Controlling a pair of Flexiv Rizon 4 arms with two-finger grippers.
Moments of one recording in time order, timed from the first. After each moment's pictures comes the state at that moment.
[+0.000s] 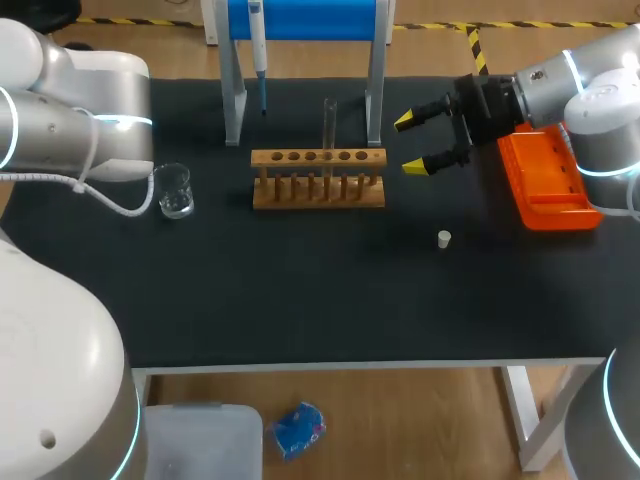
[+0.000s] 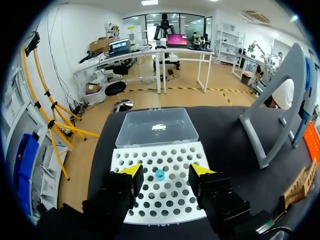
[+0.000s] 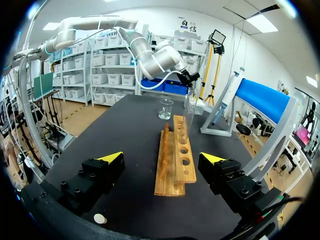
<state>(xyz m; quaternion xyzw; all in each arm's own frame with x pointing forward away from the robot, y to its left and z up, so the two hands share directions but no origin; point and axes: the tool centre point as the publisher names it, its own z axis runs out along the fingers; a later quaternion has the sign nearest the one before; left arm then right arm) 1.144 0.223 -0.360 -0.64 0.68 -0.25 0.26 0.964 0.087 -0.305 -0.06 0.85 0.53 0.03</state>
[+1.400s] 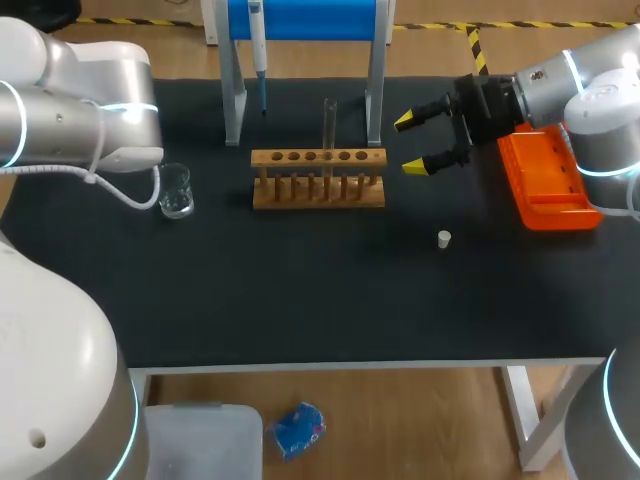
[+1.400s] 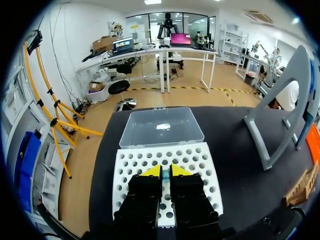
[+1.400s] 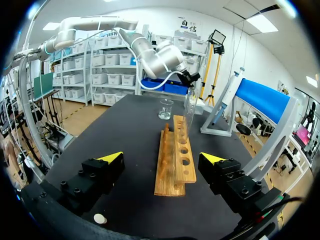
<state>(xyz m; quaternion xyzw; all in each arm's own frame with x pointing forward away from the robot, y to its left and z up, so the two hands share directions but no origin) 1.147 0.230 -0.361 -0.65 0.67 -0.24 0.26 0.964 0.087 -0.305 -0.06 0.85 0.53 0.03</state>
